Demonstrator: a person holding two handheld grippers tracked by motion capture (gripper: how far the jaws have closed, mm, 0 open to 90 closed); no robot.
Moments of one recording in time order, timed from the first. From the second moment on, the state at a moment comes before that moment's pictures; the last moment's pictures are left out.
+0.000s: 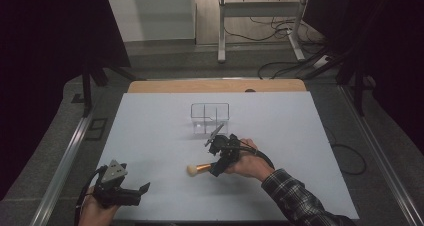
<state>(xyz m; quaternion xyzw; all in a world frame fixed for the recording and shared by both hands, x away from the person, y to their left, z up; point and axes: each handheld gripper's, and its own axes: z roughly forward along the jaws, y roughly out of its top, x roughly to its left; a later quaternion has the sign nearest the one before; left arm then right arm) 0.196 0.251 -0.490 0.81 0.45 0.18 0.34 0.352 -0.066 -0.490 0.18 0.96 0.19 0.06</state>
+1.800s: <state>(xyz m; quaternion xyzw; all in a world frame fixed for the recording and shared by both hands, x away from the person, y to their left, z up) 0.195 0.250 -0.490 0.81 0.45 0.19 0.33 0.345 -0.069 -0.502 0.16 0.97 0.19 0.02</state>
